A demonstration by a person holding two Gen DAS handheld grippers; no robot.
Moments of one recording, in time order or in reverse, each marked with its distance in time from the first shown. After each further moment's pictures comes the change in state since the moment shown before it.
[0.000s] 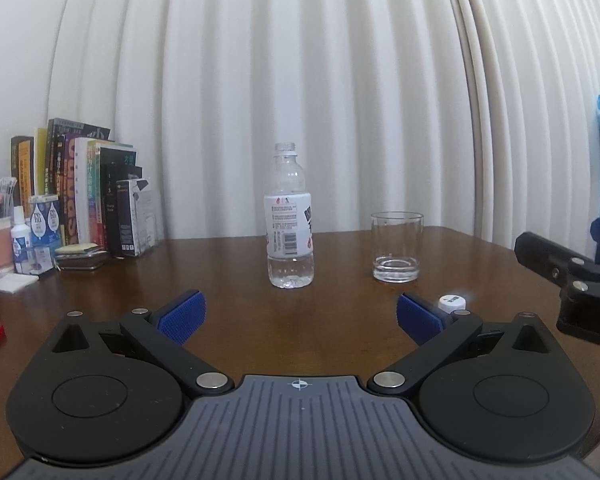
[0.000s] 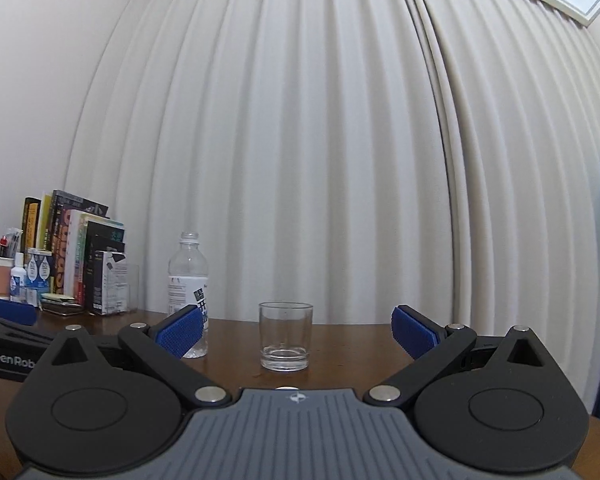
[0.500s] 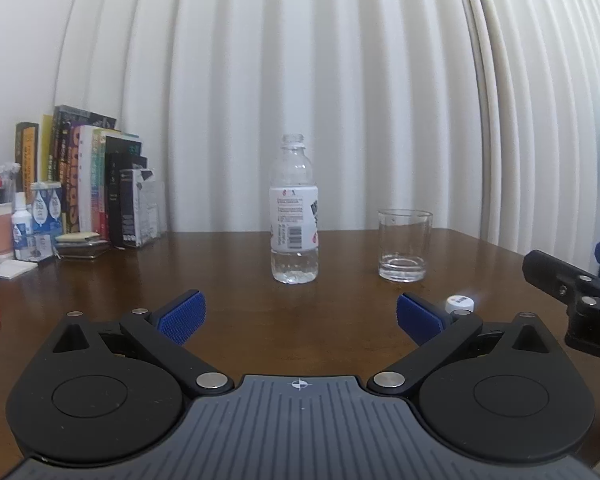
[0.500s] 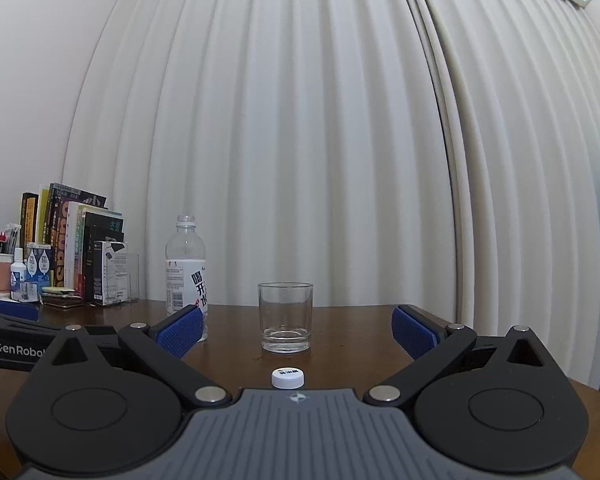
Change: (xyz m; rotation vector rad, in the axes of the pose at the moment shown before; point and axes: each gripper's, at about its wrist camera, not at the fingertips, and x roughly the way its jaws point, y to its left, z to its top) left arm 0.004 0.000 -0.004 -0.013 -0.015 0.028; right arm 0.002 -0.005 -0.007 0.038 0.040 0.007
